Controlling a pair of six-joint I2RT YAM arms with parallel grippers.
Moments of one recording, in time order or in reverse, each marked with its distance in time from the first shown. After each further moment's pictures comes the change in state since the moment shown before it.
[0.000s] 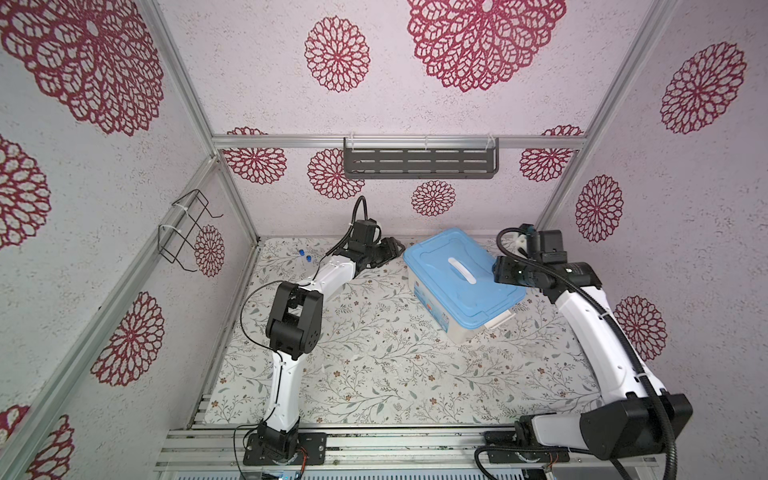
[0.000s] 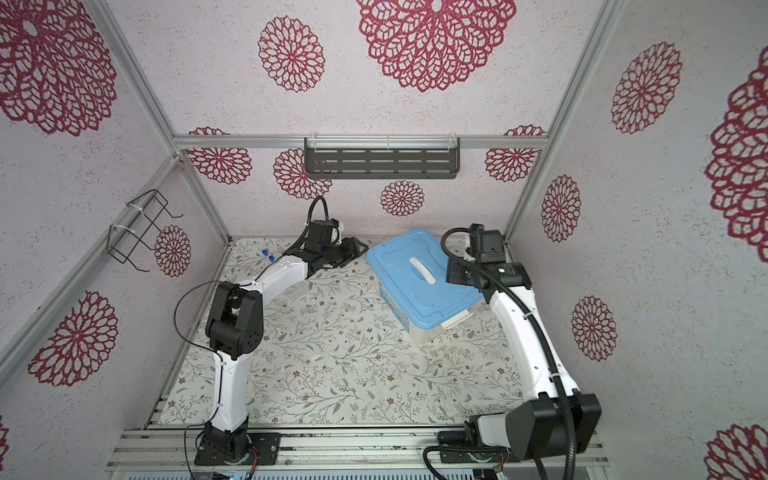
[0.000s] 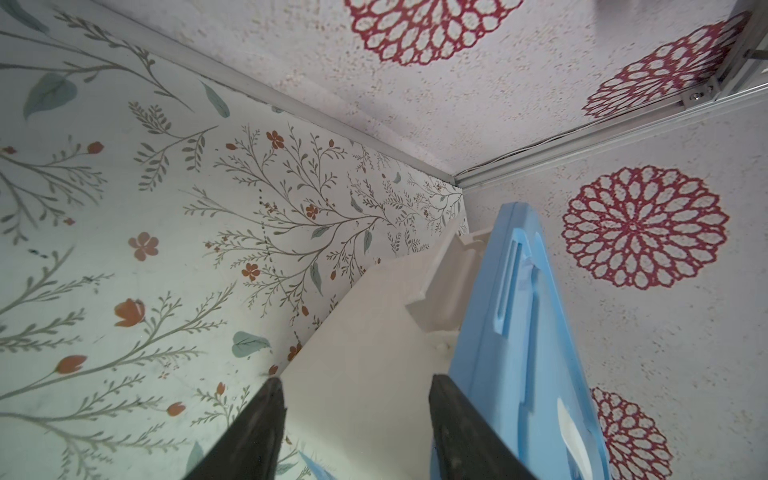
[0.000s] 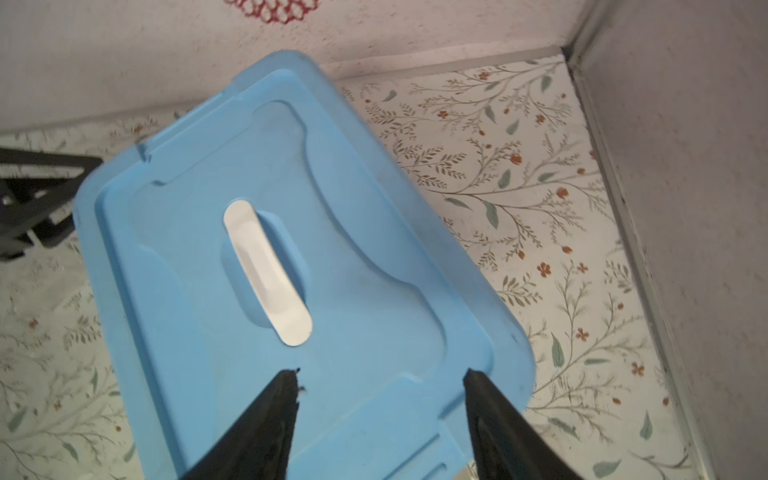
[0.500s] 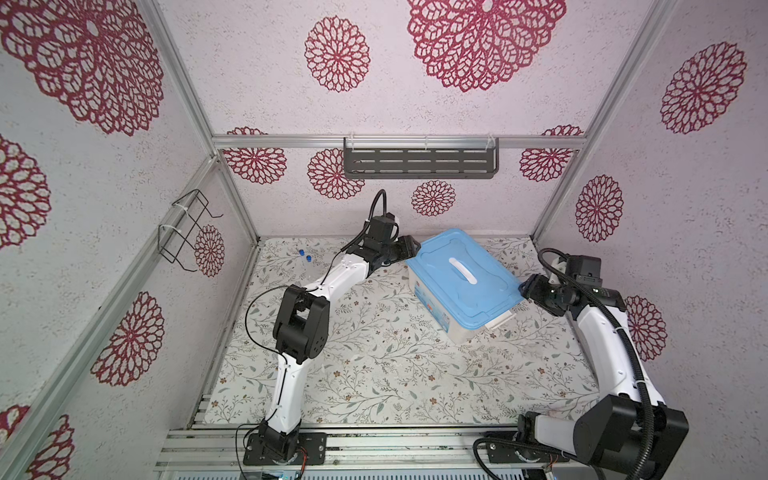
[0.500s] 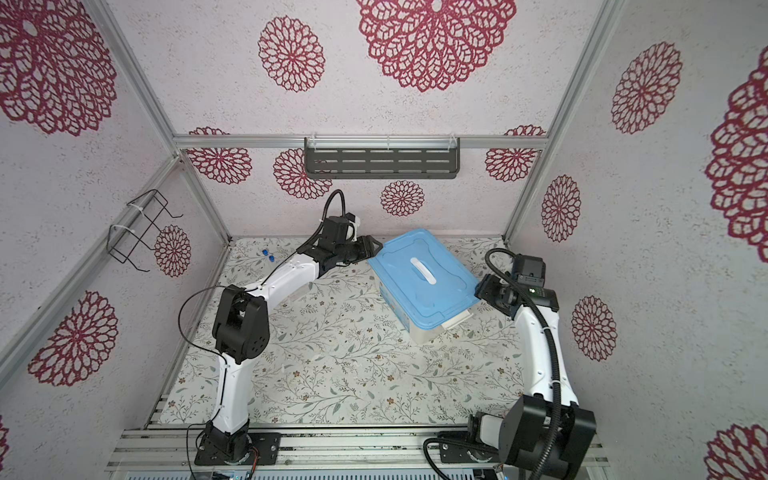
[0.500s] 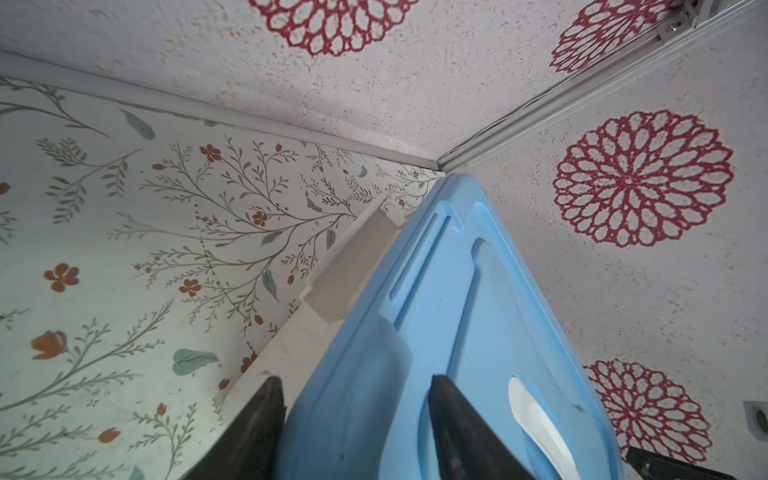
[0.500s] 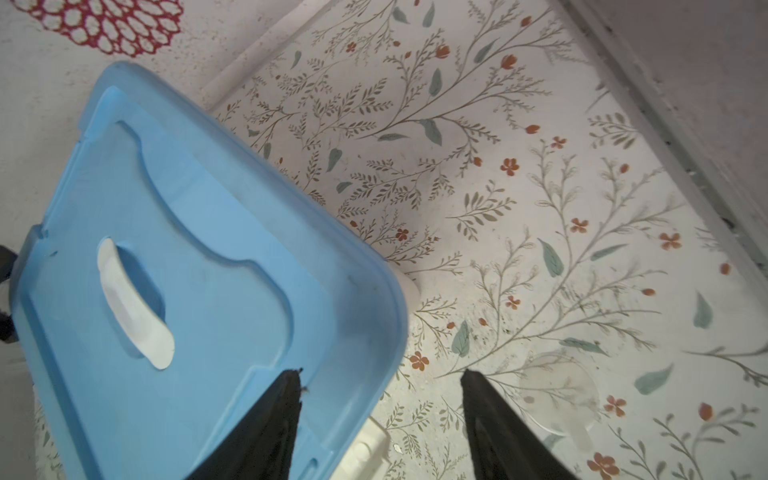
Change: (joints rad) left arm -0.094 -0.004 0.093 -0.069 -0.082 0.093; right arm -0.315 -0.059 -0.253 0.092 -0.276 0.123
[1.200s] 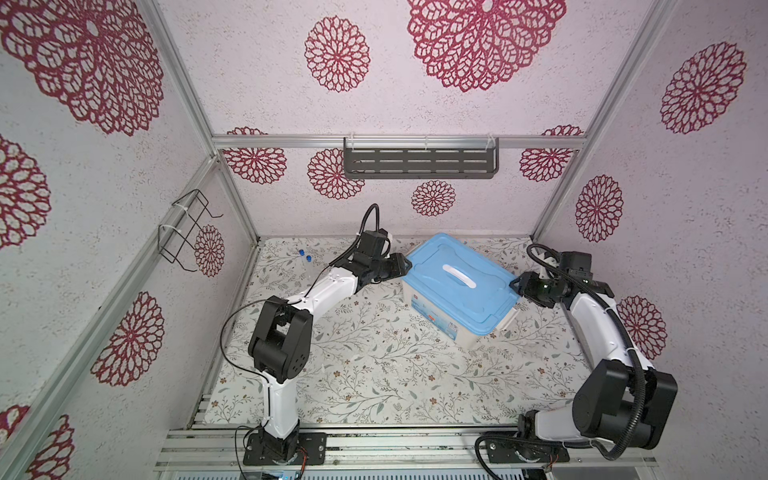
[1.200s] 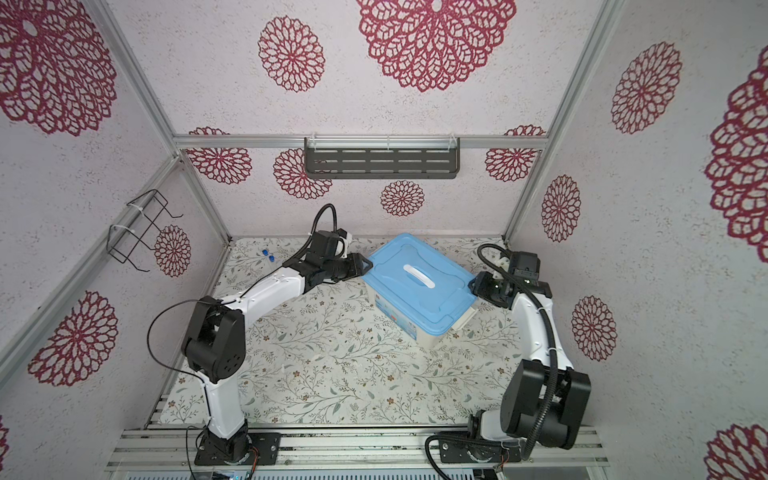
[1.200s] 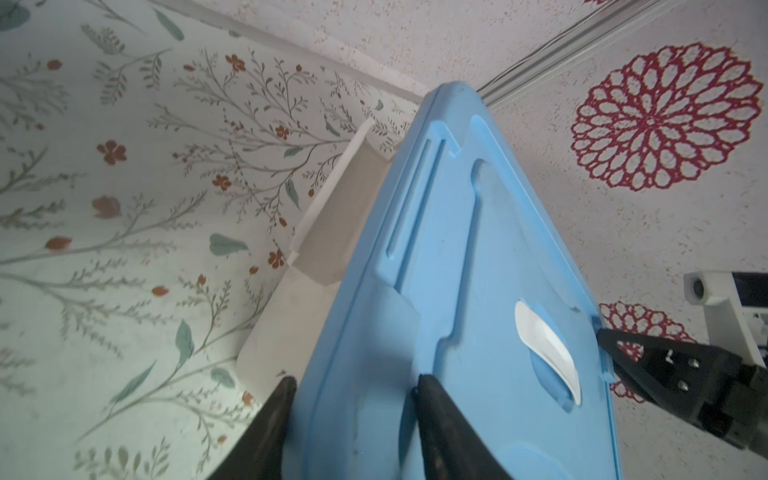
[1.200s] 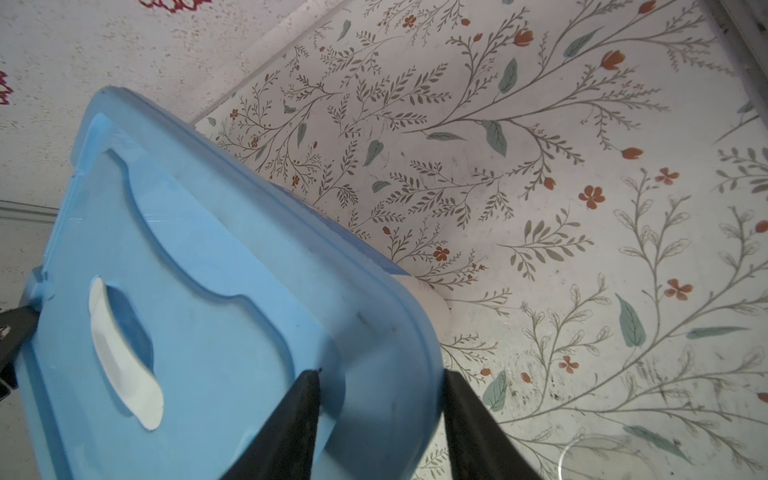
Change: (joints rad) left arm -0.016 -0.259 -0.360 0.000 0.017 0.014; right arm -0.010 0.154 0.022 0.102 -0.141 -0.114
